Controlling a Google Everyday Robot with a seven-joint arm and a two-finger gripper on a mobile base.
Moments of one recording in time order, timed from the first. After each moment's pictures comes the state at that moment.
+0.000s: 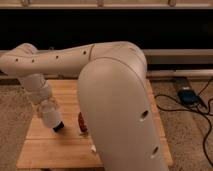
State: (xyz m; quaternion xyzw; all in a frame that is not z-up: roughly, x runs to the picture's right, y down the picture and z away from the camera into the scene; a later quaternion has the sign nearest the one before) arm -0.257 0.098 0.655 -0.35 0.22 0.39 0.82
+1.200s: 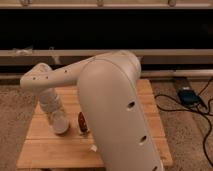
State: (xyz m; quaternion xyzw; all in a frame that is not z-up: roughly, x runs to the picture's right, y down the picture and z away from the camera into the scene) arm -0.249 0.152 0.743 -0.34 0.22 0.40 0.82
